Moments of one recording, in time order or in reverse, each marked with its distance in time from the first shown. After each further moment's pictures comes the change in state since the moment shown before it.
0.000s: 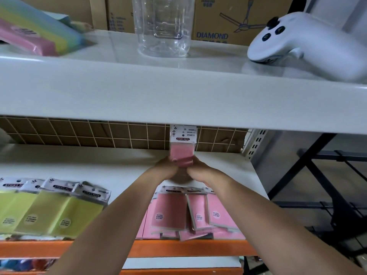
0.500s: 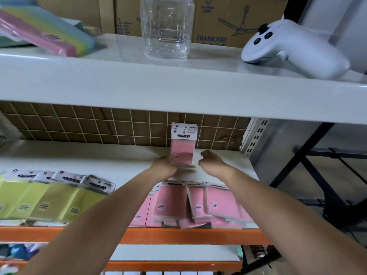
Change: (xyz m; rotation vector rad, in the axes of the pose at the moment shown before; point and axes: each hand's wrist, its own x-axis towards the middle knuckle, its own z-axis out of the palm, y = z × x) left_hand -0.042 0.003 -0.009 0.197 0.050 -0.005; right_hand -0.119 -0.046 -0.053 -0.101 0.105 0.012
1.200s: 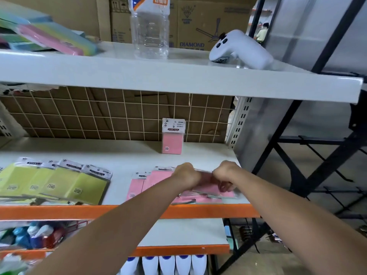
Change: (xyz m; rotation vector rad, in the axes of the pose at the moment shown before) left_hand -0.099 0.059 0.056 -0.065 -0.093 0.075; right_hand -0.090 0.048 -0.032 -0.285 -0.023 0.361
